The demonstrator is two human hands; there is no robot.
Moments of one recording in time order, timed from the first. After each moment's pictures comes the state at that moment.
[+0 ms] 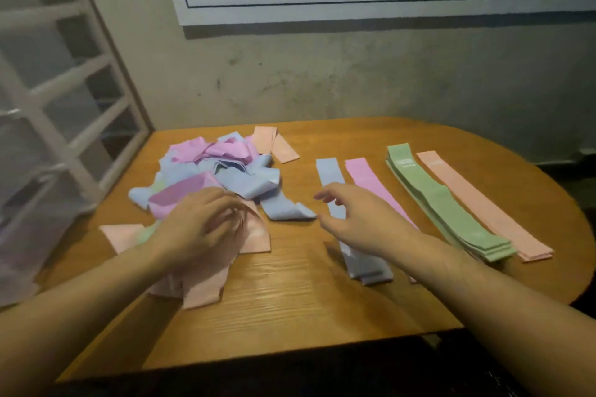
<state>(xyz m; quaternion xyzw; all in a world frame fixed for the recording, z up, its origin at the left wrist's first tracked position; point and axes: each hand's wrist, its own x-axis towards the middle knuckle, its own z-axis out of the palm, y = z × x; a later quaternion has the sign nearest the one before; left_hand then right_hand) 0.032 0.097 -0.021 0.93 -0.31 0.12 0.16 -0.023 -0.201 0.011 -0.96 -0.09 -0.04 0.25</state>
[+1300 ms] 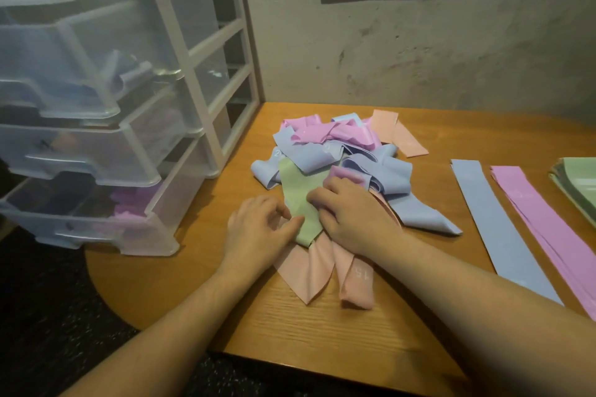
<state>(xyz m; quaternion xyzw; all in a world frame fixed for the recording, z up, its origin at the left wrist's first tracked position) 0.021 0.186 -0.076 0.94 0.00 0.17 0.31 0.074 -0.007 -0.062 -0.92 -0.32 -0.10 0.21</state>
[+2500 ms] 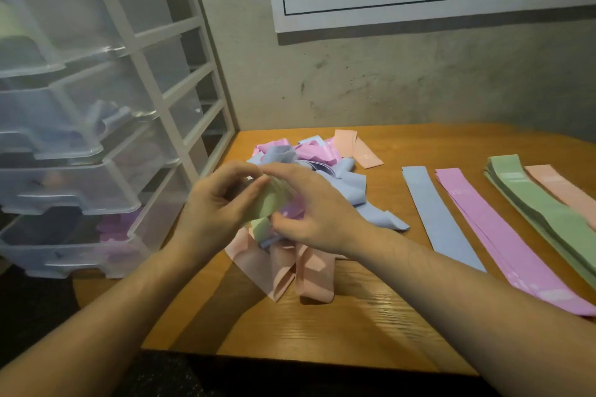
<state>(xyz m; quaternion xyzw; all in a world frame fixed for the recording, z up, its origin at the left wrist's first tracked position) -0.017 0.166 0.041 0.82 -0.26 0.25 0.46 0.019 -0.018 0.017 -0.79 -0.39 -0.12 0.46</state>
